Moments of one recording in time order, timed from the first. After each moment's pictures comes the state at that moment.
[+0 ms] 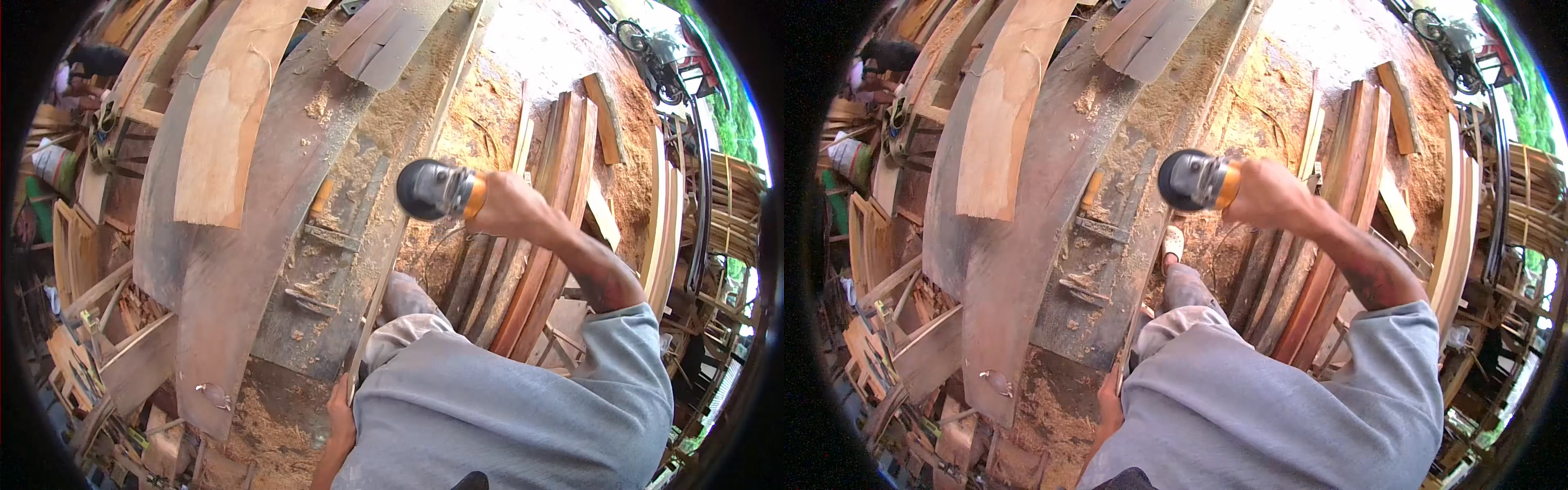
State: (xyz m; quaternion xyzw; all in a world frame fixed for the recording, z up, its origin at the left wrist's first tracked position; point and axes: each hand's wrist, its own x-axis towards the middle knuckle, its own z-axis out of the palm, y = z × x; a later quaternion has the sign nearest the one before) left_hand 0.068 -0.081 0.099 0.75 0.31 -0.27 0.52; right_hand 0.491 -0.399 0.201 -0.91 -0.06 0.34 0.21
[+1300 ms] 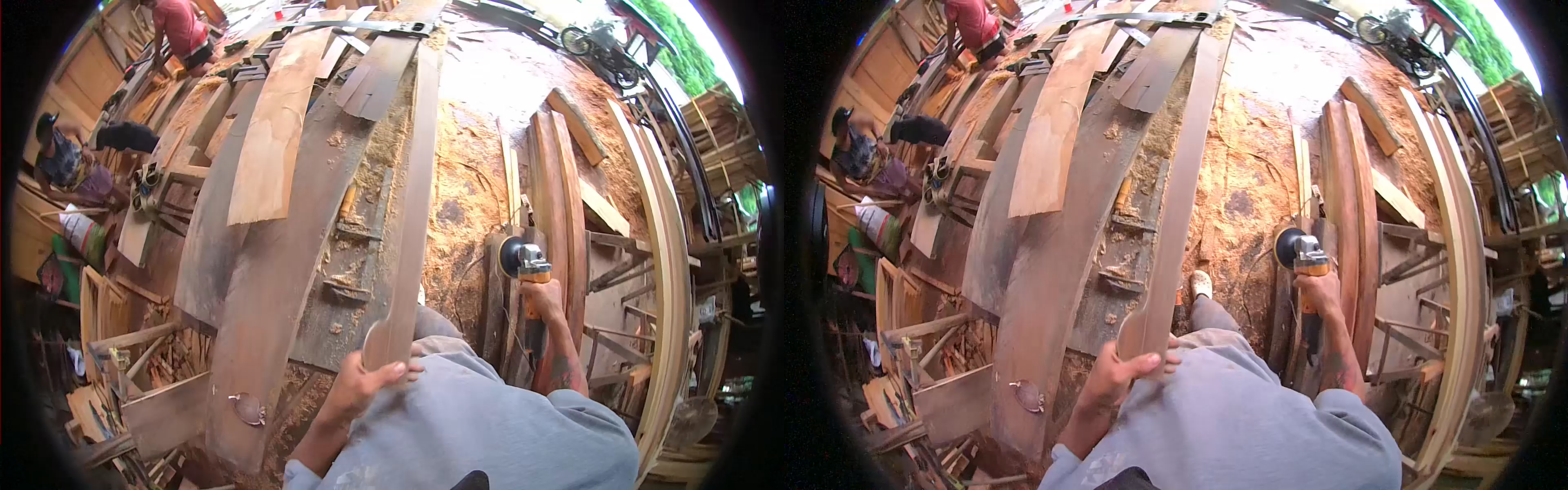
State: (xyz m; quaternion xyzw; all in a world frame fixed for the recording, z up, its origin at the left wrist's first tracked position) left_hand 0.134 -0.029 0.226 0.49 0.09 -0.41 0.77; right_hand 0.128 -0.474 0.089 -0.82 0.39 0.01 0.42
